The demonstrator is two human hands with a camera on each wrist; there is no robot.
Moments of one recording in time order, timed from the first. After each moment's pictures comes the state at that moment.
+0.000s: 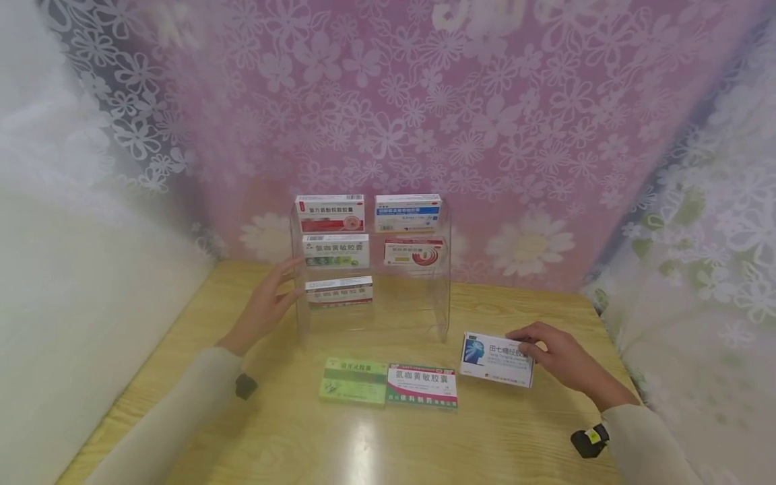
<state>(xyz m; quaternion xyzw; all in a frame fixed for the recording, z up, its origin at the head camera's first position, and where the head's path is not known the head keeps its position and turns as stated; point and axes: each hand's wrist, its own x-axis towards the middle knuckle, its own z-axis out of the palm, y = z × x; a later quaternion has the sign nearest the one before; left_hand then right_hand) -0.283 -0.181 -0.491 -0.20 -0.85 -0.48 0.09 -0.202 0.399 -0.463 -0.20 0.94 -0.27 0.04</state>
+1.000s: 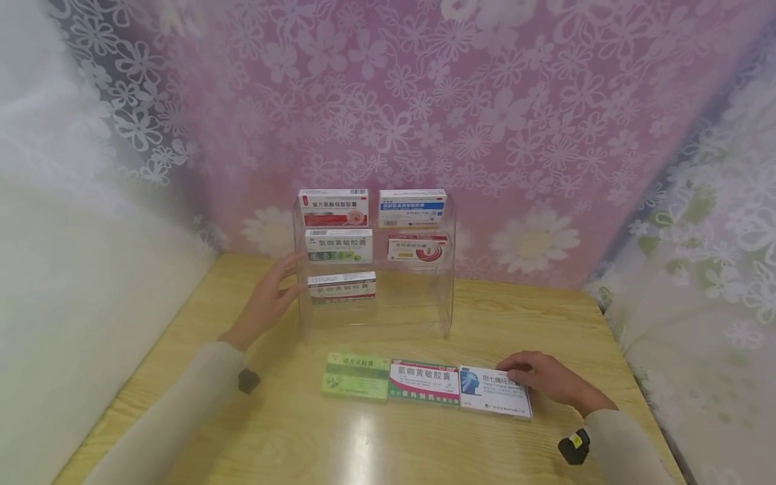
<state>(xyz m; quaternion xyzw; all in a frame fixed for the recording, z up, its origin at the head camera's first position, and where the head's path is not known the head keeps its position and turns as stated) -0.280 -0.178 -0.488 -0.19 -0.85 -0.49 0.09 -0.202 0.400 -0.514 -0.22 0.91 -0.31 0.18</state>
